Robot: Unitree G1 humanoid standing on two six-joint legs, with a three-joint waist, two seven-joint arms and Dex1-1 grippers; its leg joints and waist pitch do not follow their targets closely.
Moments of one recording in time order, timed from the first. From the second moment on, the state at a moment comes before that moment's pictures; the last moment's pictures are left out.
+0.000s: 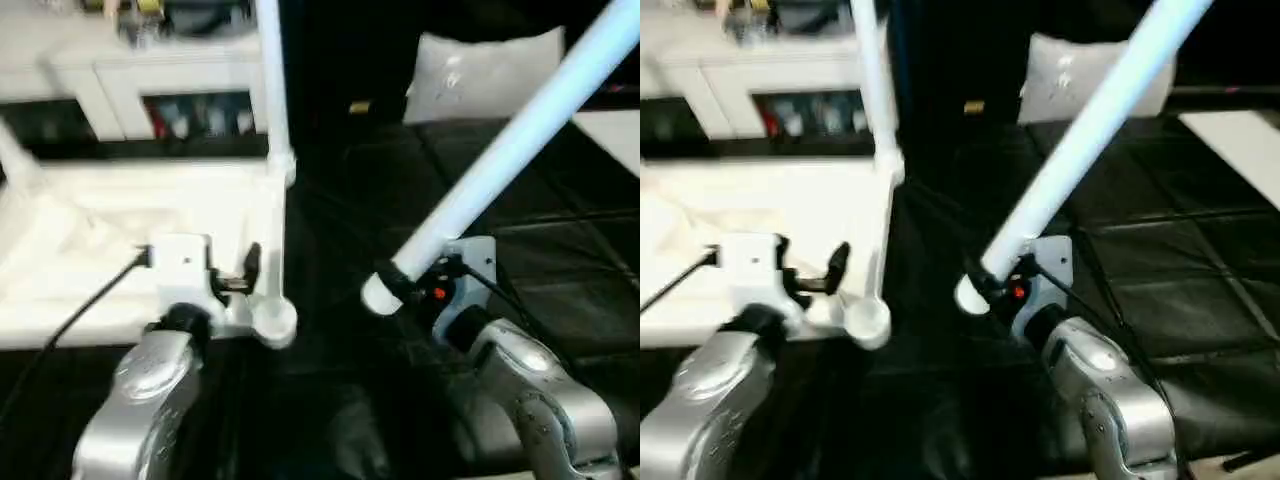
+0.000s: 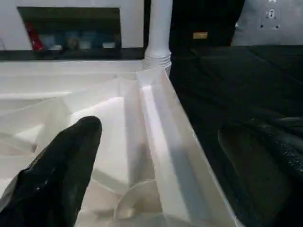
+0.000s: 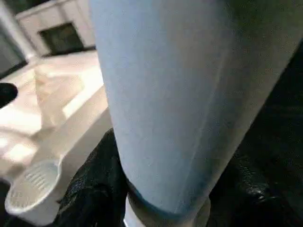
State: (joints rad) left arm 0.05 0.15 -0.01 -0.49 -0.20 0.57 0.00; right arm -0.06 -0.16 0.06 -0.35 0.42 0.65 0.30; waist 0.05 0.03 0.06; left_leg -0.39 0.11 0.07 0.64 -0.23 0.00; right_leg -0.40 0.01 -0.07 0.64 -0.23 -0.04
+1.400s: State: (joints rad) left arm -0.31 0.66 -0.22 0.12 -0.25 0.18 -1.16; right arm 0.00 -0.32 0.05 -0.37 0.44 0.48 0.55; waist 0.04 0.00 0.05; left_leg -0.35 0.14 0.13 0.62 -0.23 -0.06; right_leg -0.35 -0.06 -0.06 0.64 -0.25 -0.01
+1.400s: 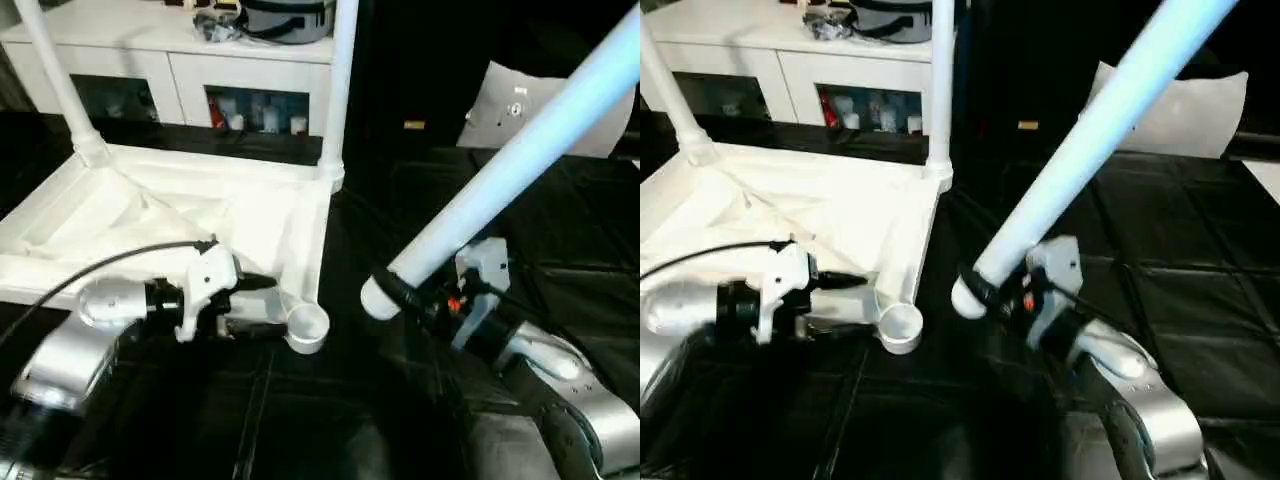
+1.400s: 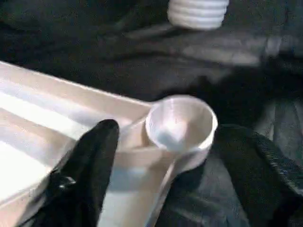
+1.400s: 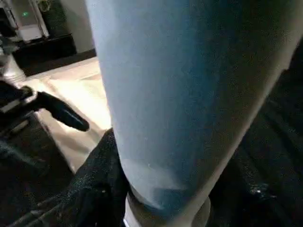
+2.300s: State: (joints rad) left arm -0.60 0.62 -0.34 0.75 -0.06 -0.17 -1.42; right arm 0.04 -0.35 0.05 -0.43 0.49 0.53 0.56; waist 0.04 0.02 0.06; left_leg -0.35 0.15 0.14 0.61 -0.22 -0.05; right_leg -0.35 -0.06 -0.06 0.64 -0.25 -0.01
